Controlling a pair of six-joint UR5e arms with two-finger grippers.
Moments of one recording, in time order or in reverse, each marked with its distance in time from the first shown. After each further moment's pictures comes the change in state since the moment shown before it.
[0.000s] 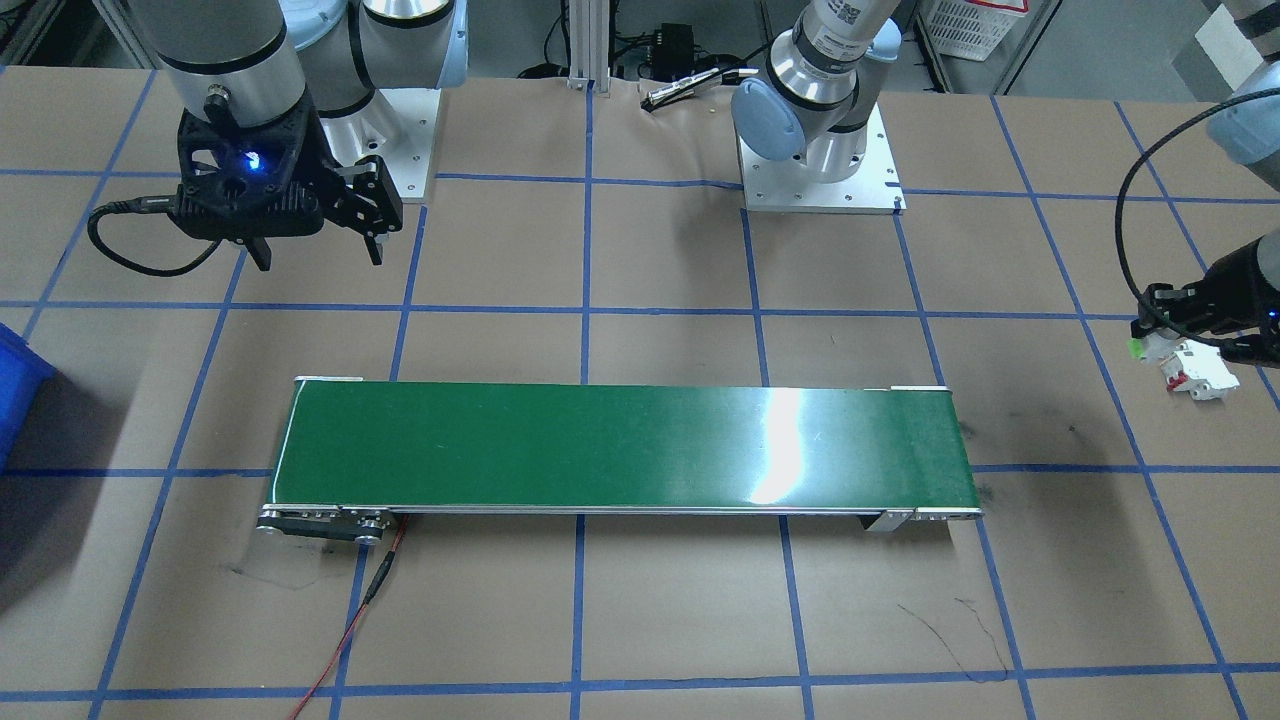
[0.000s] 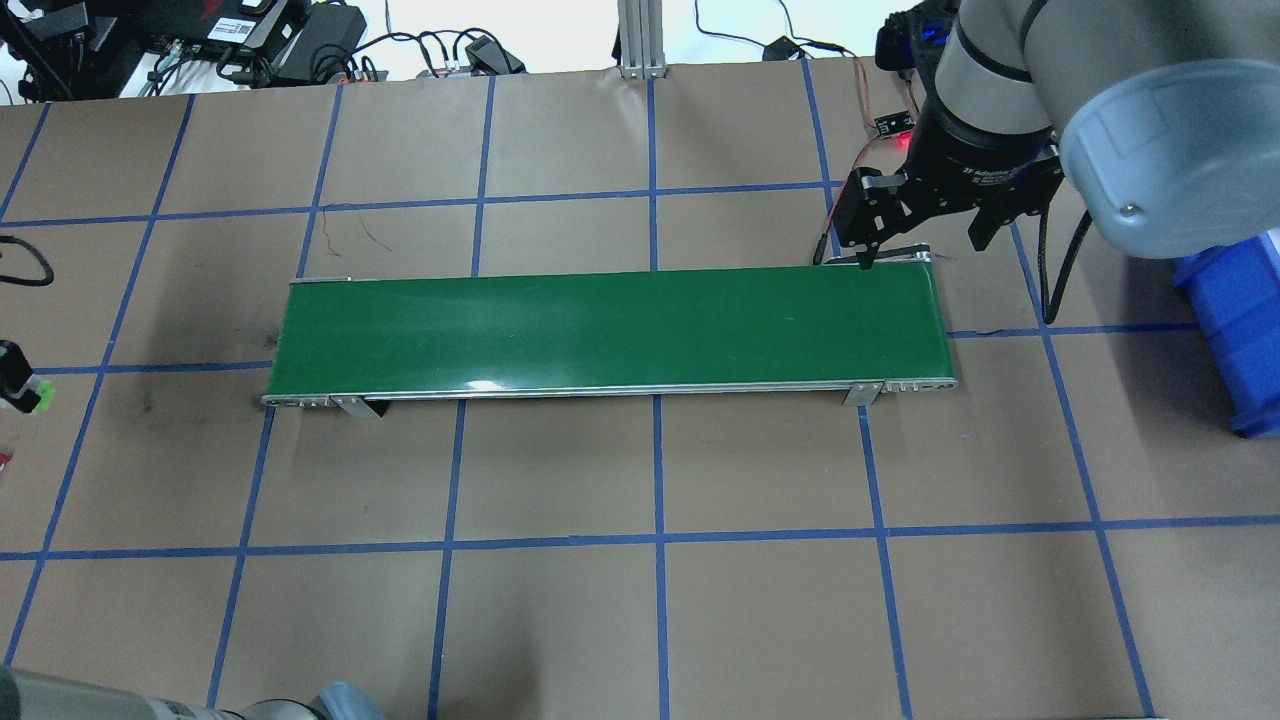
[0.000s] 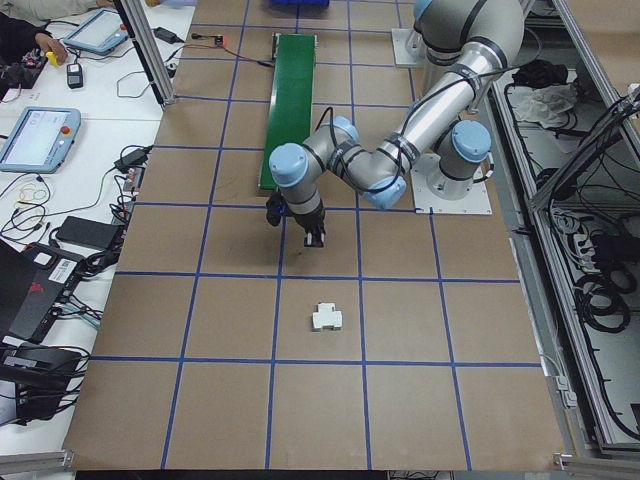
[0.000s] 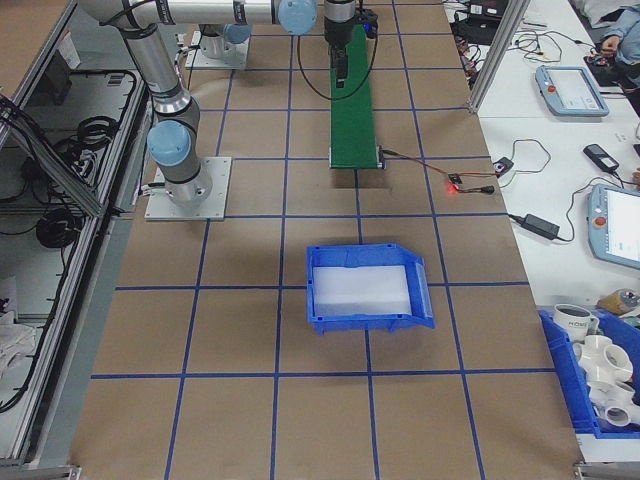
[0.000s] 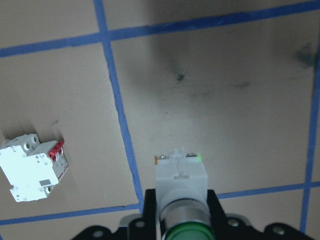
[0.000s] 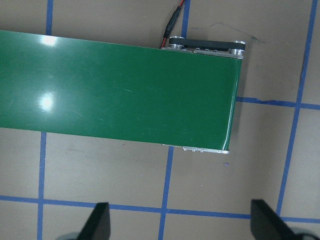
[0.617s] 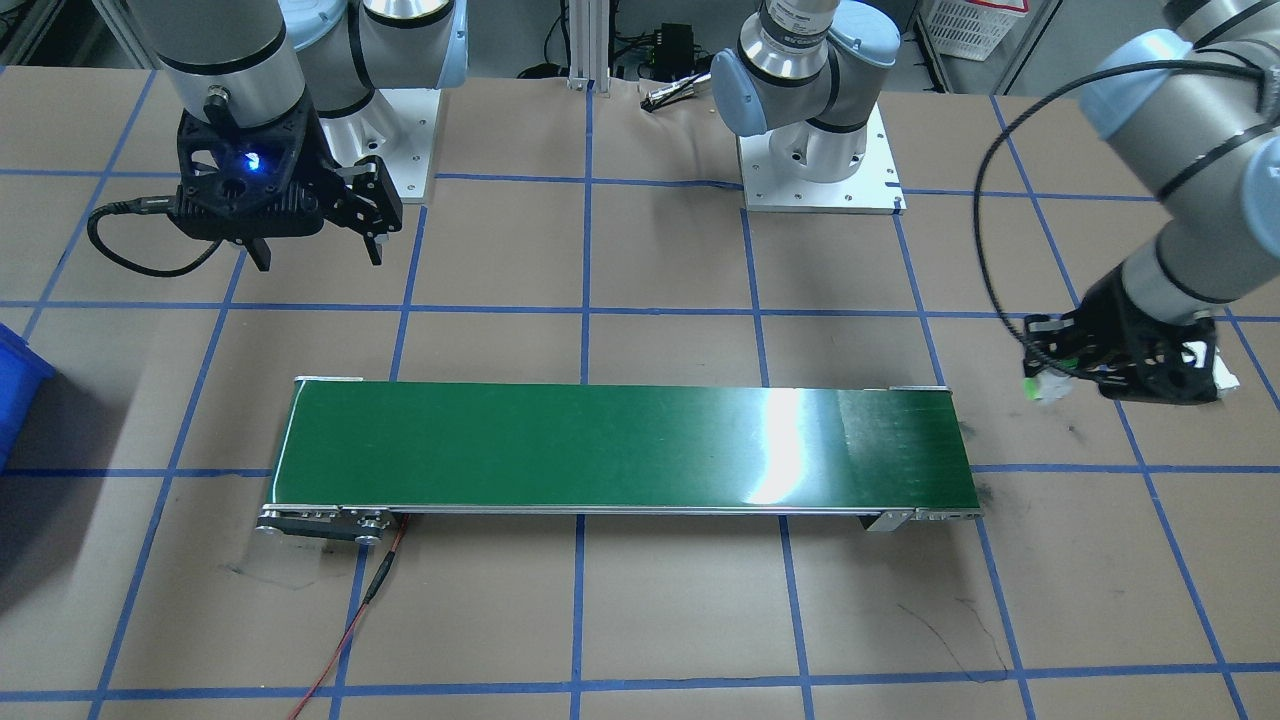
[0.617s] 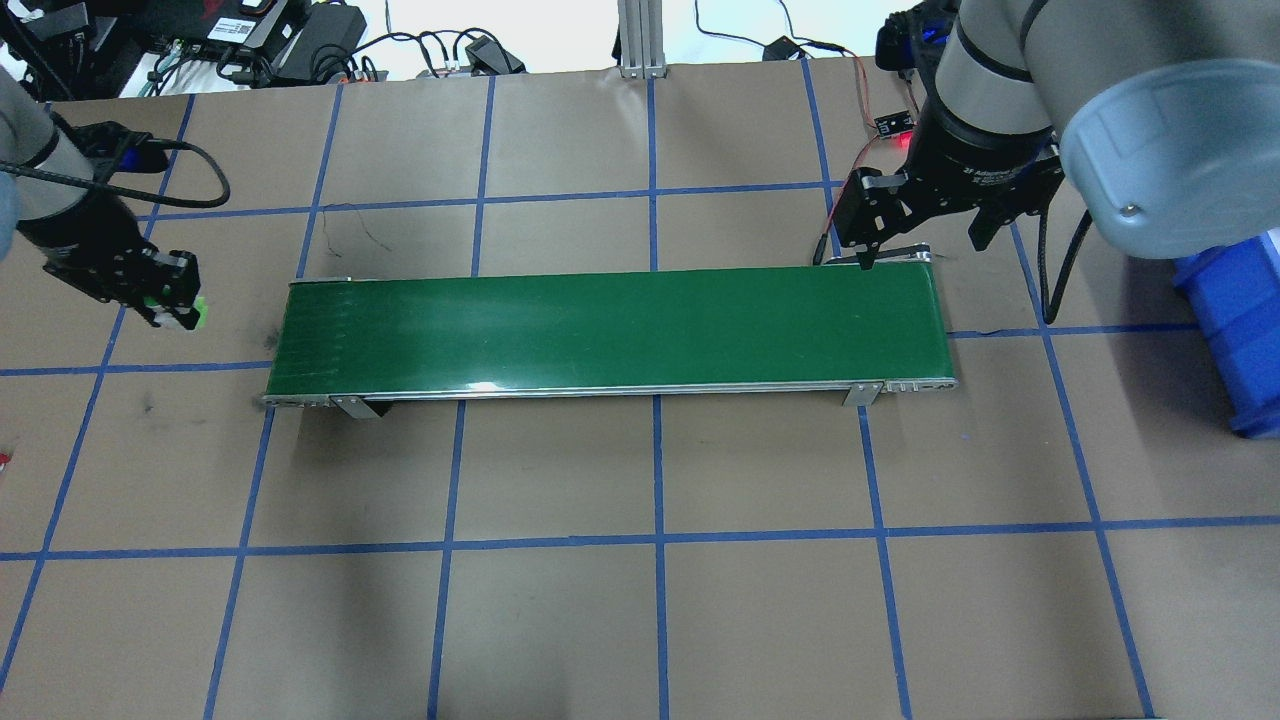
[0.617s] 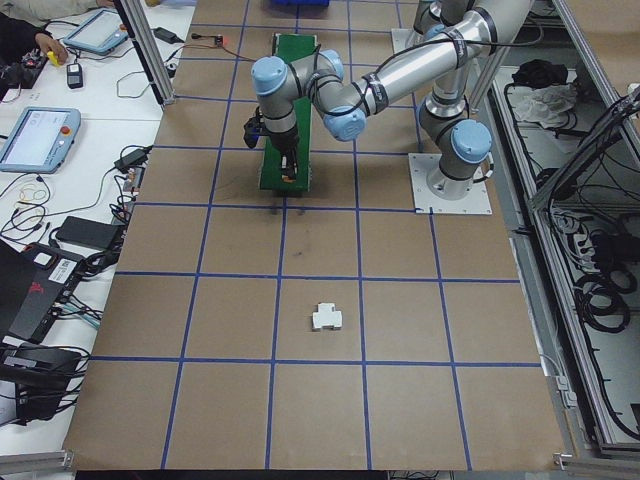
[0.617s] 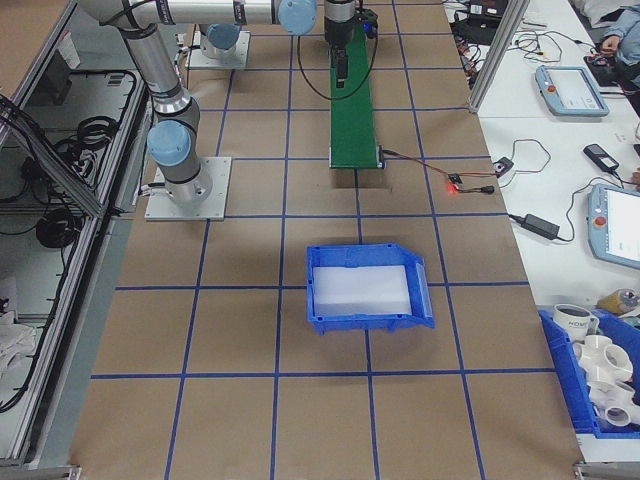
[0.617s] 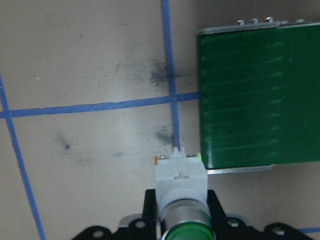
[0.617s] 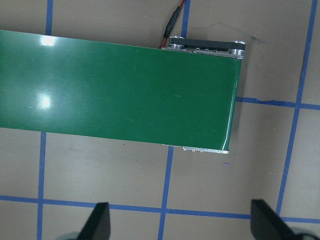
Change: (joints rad) left arm -0.333 0.070 0.007 -0.032 -0.075 -0.372; right arm 0.000 0.000 0.000 0.000 -0.001 -0.001
